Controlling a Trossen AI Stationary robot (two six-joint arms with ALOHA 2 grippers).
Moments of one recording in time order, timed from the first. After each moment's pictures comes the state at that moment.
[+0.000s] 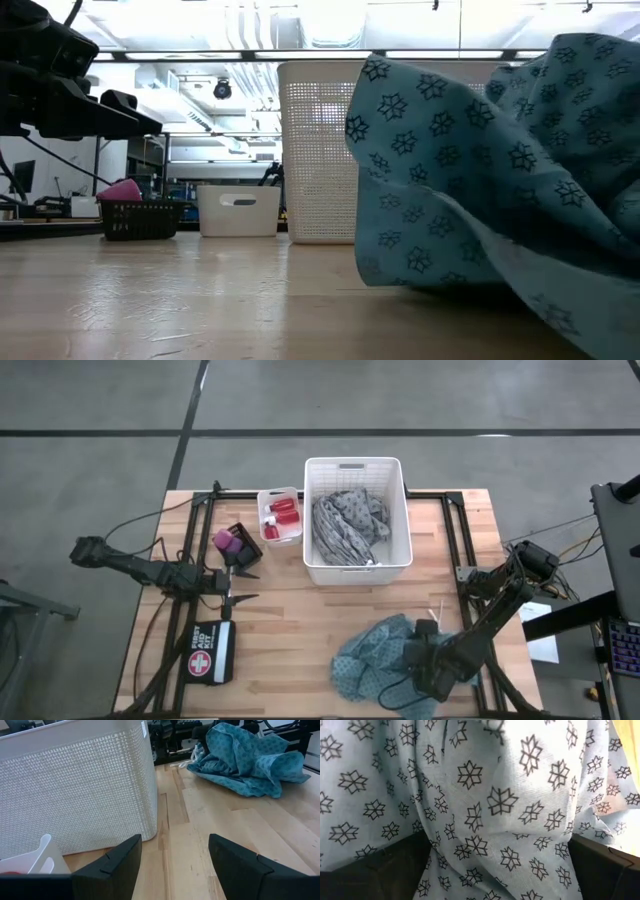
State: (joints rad) left arm -0.27 0.29 0.00 0.05 -0.28 0.15; right arm 0.94 1.66 0.93 -0.74 0.36 1.04
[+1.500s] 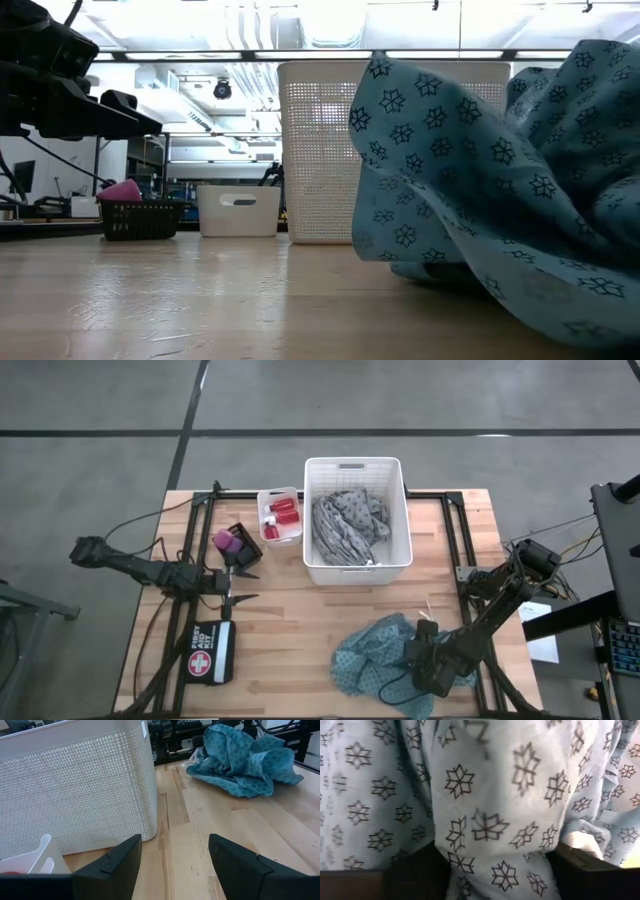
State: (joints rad) left arm -0.27 0.29 0.00 0.05 -0.28 0.15; right arm 0.94 1.65 0.81 -0.58 0.33 1.13
